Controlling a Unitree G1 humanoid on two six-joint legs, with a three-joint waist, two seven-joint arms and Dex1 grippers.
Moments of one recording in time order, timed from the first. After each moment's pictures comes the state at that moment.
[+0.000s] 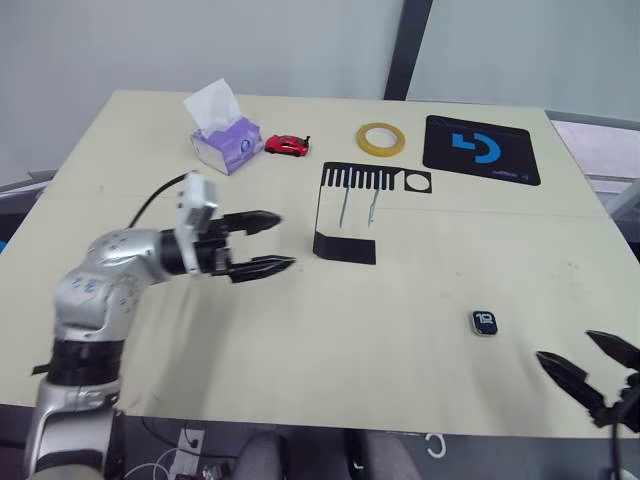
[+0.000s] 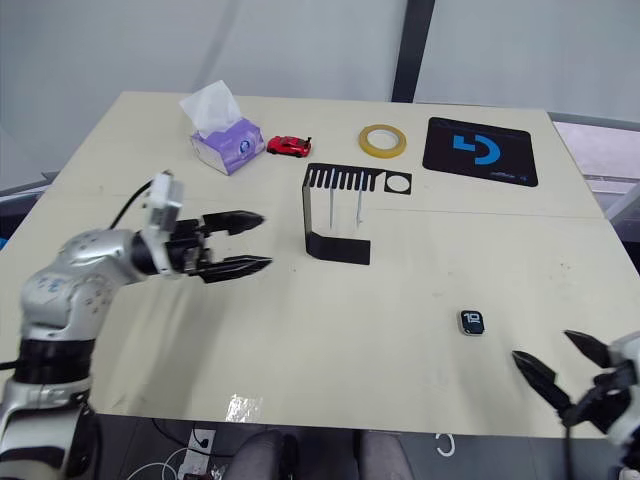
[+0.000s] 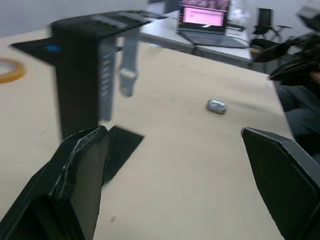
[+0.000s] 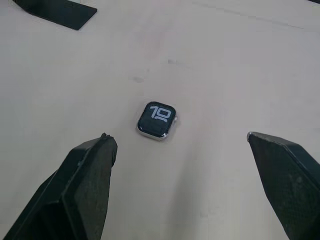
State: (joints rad) left arm -0.51 0.67 0.13 -0.10 -0.60 0.61 -1.05; right arm 0.69 -0.67 -0.89 -0.61 0.76 0.55 0.74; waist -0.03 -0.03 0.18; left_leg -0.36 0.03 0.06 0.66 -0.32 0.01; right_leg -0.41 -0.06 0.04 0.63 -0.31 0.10
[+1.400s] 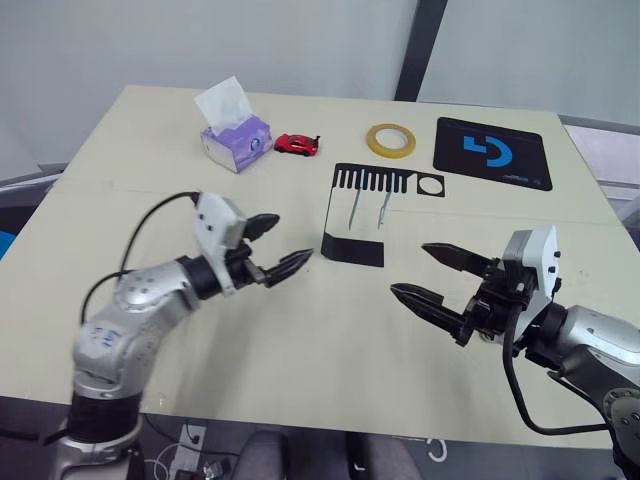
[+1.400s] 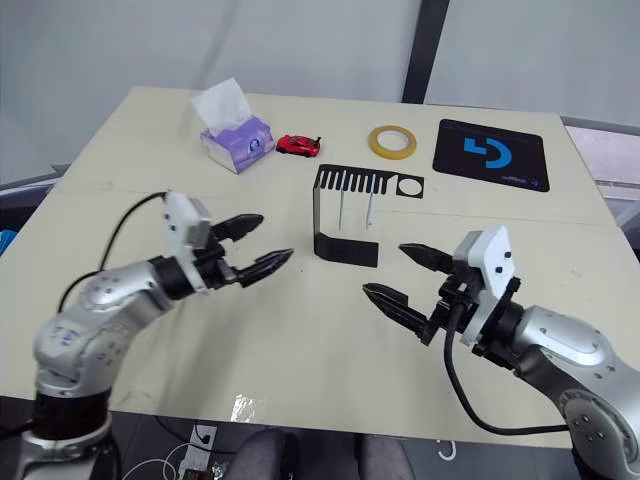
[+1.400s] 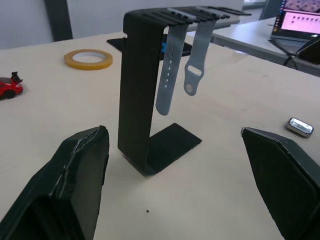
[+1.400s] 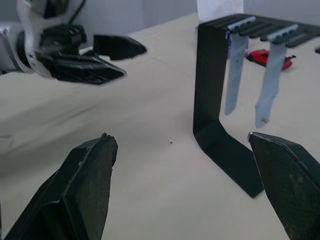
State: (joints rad) left arm -0.36 0.49 0.03 -0.50 -0.54 0.74 -0.44; right arm -0.07 -0.73 -0.29 -0.78 0.96 0.75 0.49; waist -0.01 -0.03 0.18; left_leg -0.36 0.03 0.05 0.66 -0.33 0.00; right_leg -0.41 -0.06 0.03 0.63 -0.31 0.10
